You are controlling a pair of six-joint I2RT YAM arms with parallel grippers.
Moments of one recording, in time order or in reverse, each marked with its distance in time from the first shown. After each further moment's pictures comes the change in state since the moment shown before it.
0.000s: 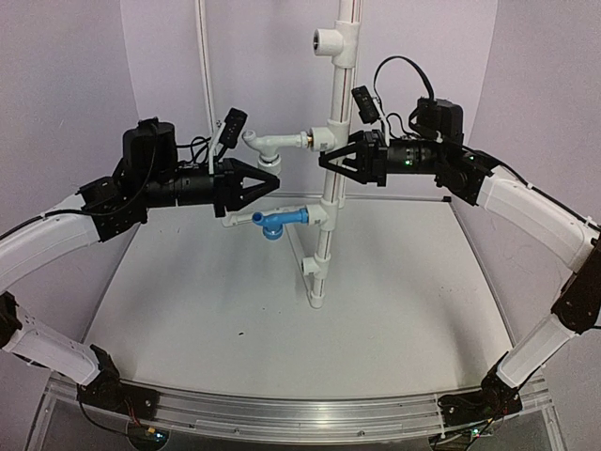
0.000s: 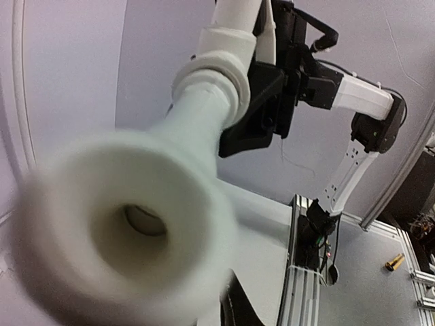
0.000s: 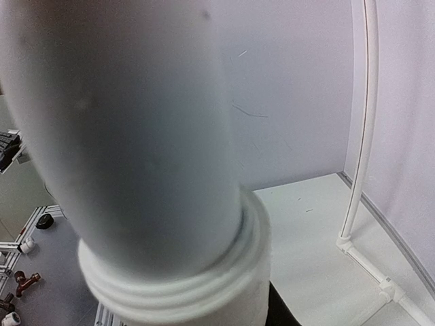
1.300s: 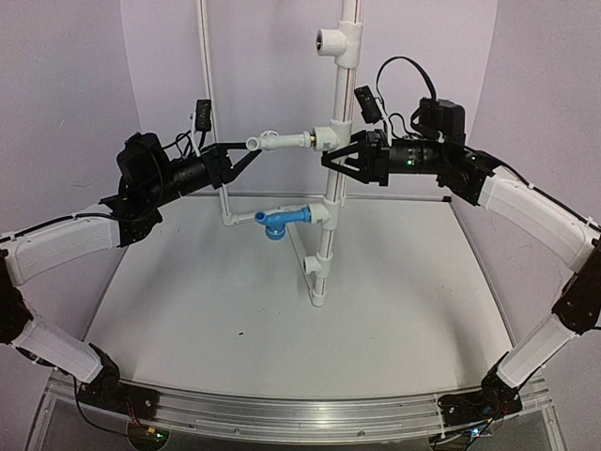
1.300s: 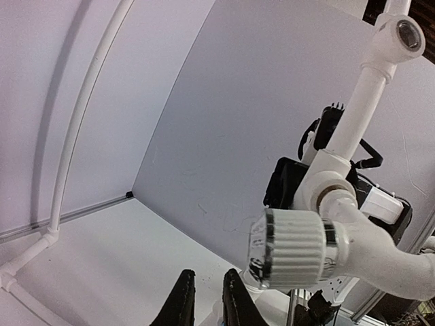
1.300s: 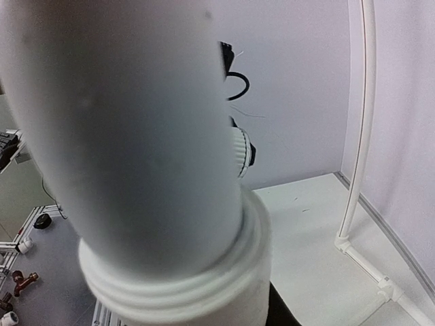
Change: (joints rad) left arm 0.186 0.080 -0.179 0.607 0.007 -0.371; right arm -0.009 -0.007 -0.008 0.001 -0.007 -0.007
